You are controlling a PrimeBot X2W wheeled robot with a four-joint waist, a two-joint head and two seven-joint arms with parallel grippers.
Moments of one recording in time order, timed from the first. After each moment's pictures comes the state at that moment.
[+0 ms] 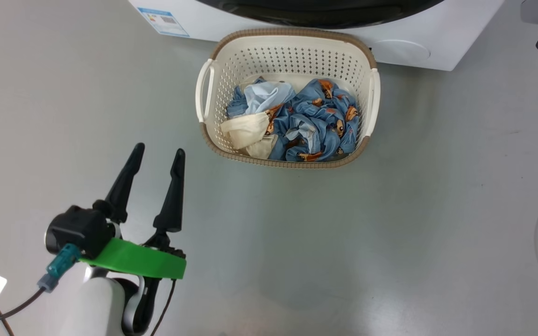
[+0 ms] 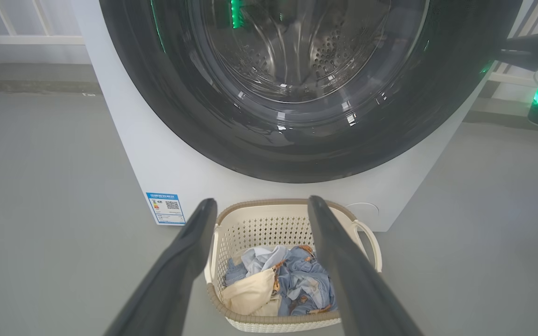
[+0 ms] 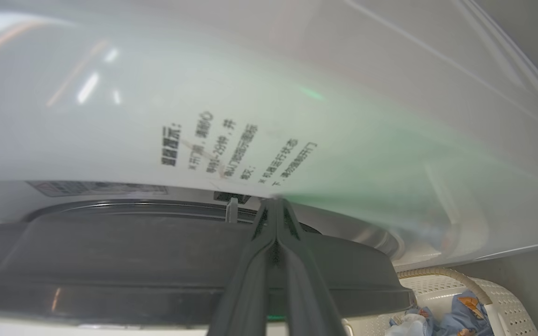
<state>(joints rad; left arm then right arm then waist) -0.32 0.02 -0.16 0.13 -0.27 -0.13 -0.26 -1.40 -0.12 -0.64 0.97 0.62 0.13 0.42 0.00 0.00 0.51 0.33</state>
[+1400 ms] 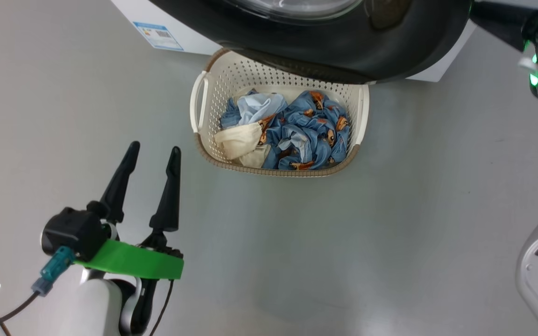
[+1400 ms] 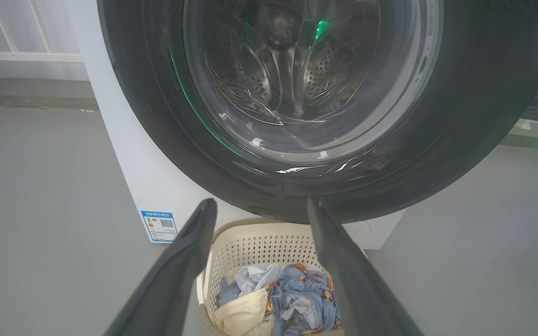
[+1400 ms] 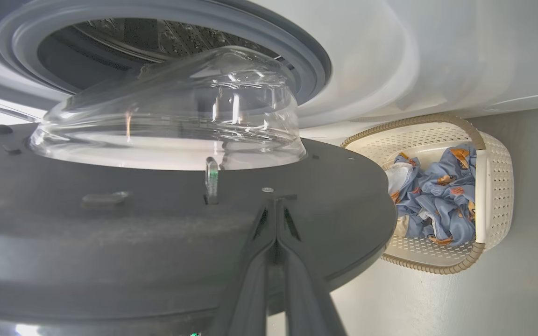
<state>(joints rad) -0.31 0.02 -0.15 0.10 -0.28 -0.13 -0.26 -1.24 -0.08 -0.68 0.69 0.68 0.13 1.19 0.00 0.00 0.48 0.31</state>
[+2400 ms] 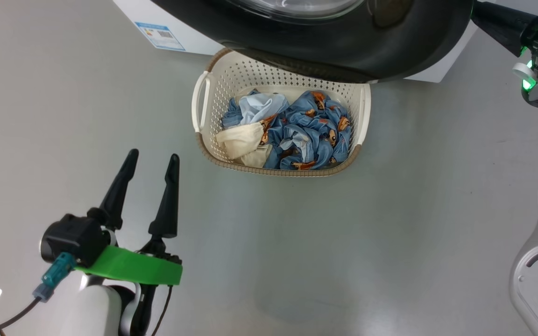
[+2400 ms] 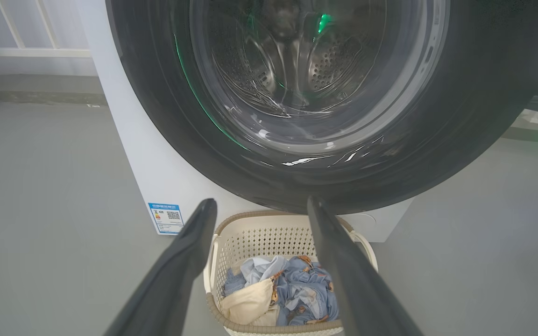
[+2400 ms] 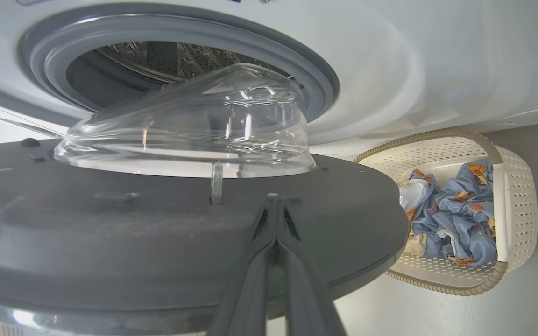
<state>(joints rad) -0.28 0.02 -0.14 0.10 -0.27 -0.13 -0.26 -1.17 -0.07 -0.66 0.65 0.78 0.13 1.12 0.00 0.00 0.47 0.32</state>
